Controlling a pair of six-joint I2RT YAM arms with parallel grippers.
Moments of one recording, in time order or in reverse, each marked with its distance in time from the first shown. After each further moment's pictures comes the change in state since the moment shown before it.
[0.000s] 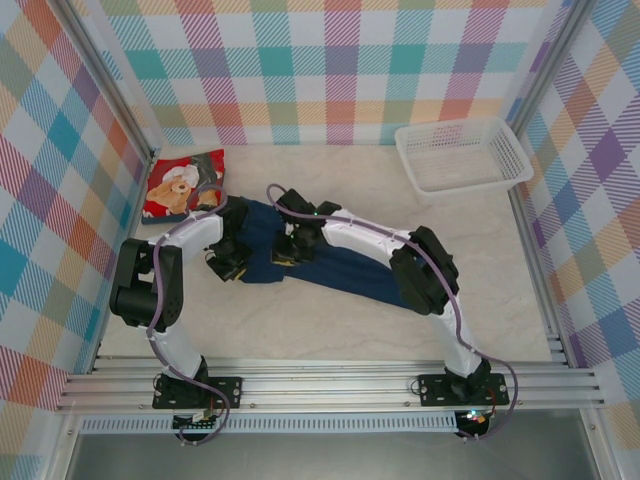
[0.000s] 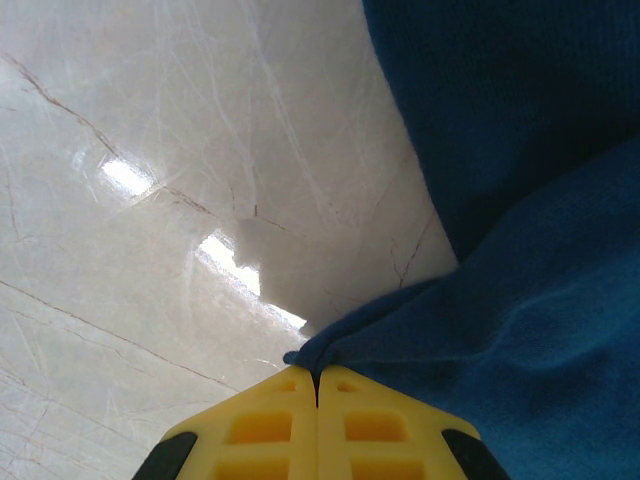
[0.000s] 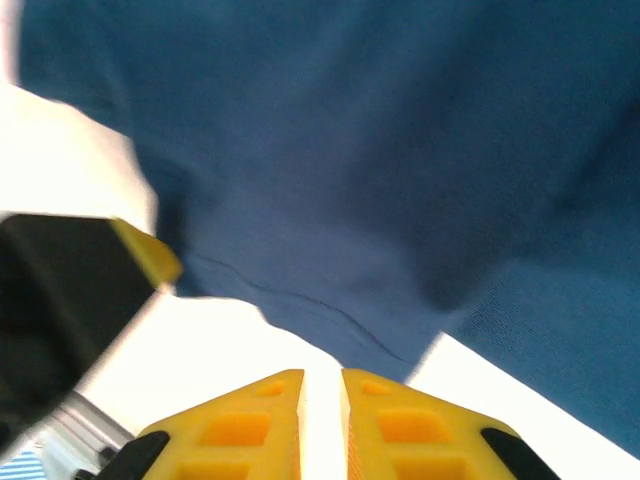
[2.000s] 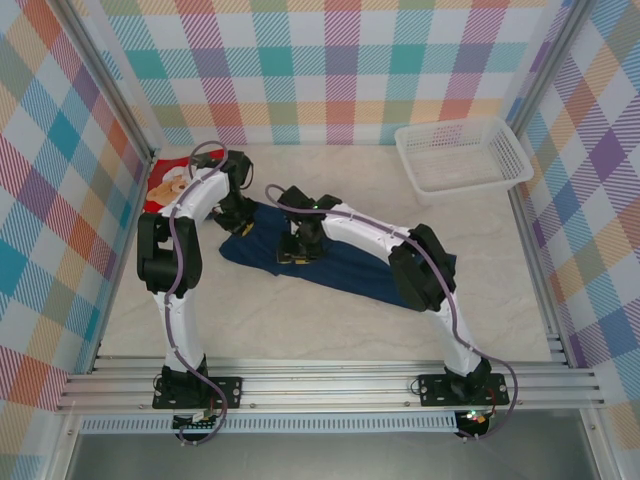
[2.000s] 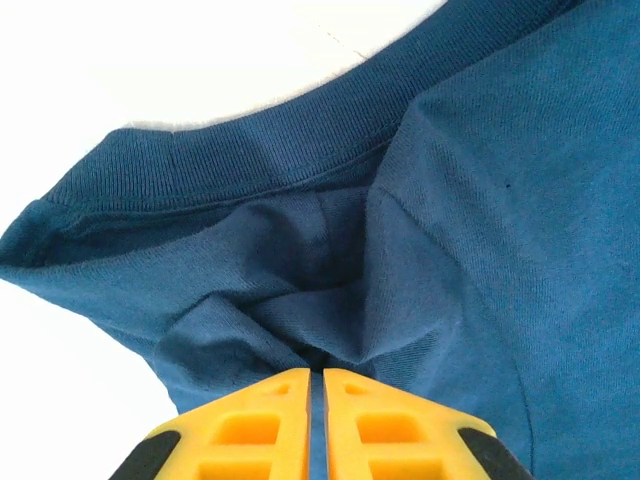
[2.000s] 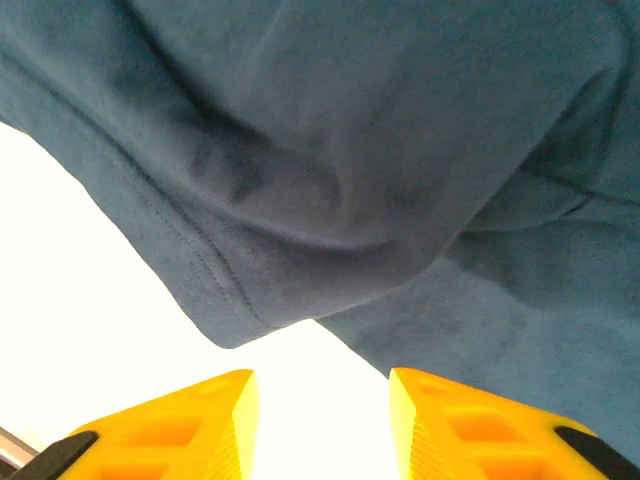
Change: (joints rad) left arm 0.040 0.312 0.588 -0.204 0.037 -0.031; right arm -0.026 0.031 0.051 -0.173 0.075 -0.173
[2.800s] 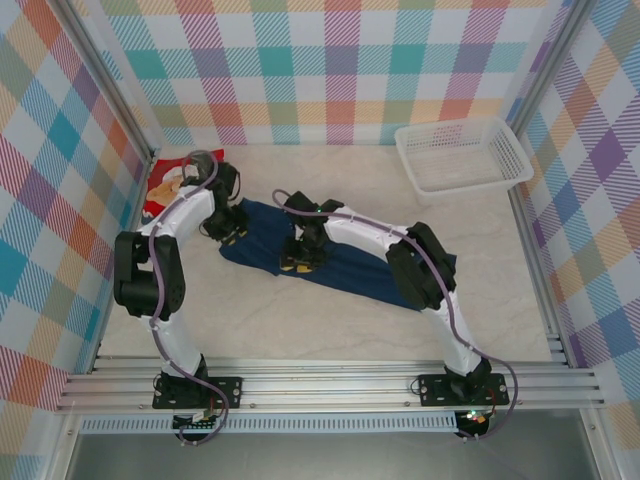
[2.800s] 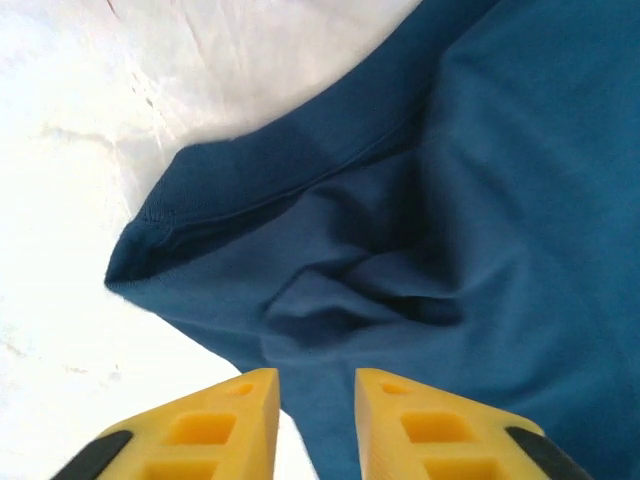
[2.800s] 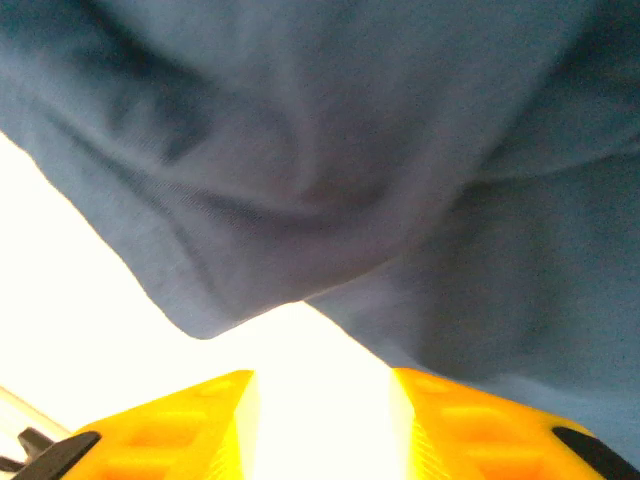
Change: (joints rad) left arm 0.039 -0.233 -0.351 0.229 0.016 0.261; right arm 0.006 0.003 -0.080 0.053 -0.113 0.072
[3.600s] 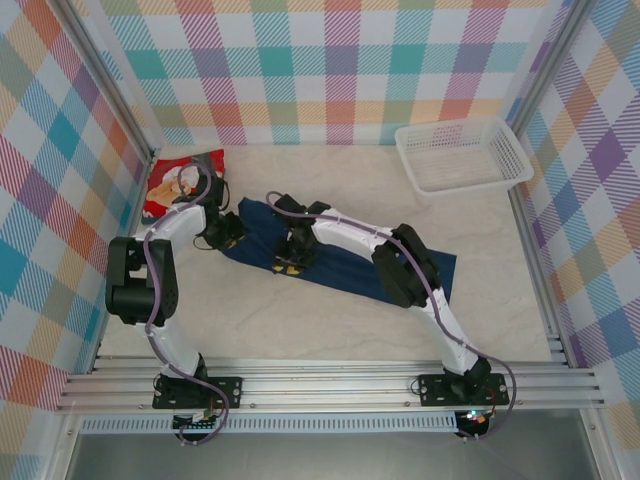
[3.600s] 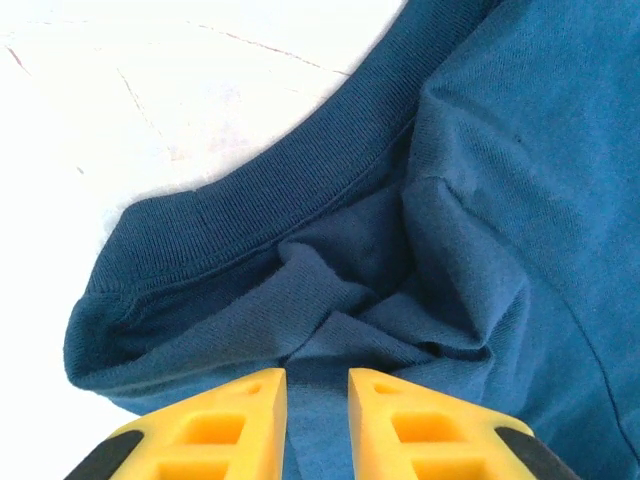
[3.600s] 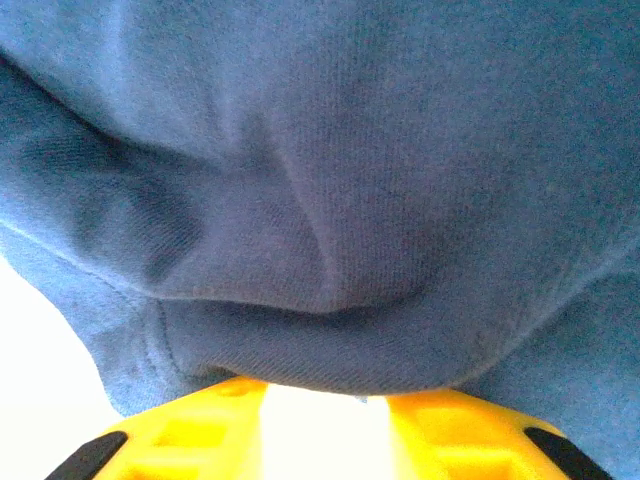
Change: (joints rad) left arm 0.059 -0.057 -0.160 0.260 0.108 0.082; right arm 0.010 0.124 0.150 -0.034 0.031 0.175
